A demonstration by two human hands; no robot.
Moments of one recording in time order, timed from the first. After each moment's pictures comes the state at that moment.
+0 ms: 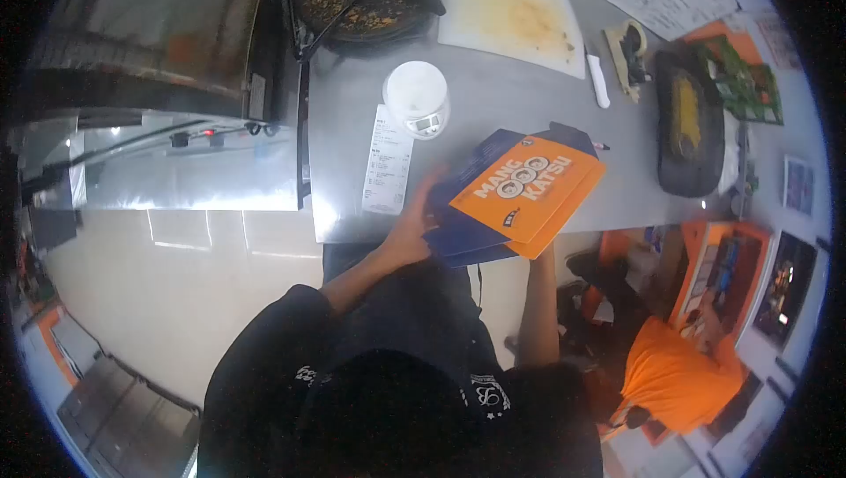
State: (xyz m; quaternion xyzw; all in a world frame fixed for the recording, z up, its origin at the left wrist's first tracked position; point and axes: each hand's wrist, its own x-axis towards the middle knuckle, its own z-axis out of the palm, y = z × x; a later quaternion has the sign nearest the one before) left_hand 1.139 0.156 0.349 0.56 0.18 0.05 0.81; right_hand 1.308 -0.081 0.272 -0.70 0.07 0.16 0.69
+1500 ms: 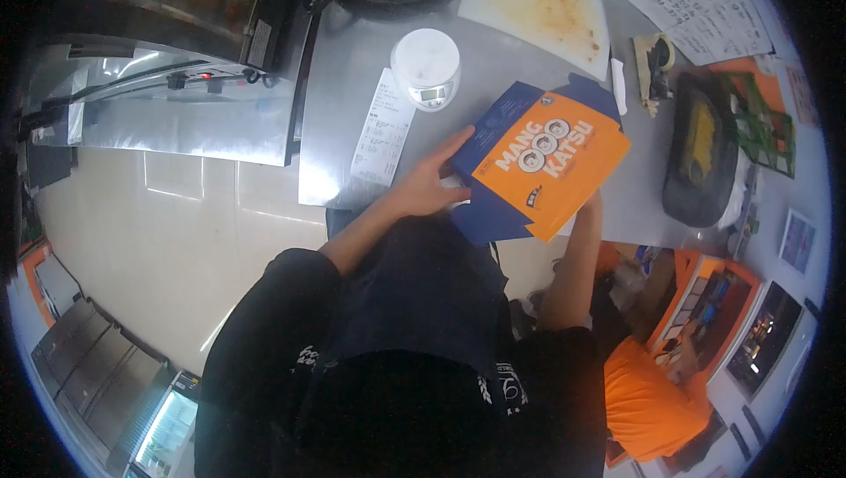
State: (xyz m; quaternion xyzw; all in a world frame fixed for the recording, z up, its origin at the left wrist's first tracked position) left_hand 1.178 0.146 0.306 0.64 0.15 0.09 0.75; right_hand 1.427 -0.089 0.279 -0.62 0.05 0.31 0.72
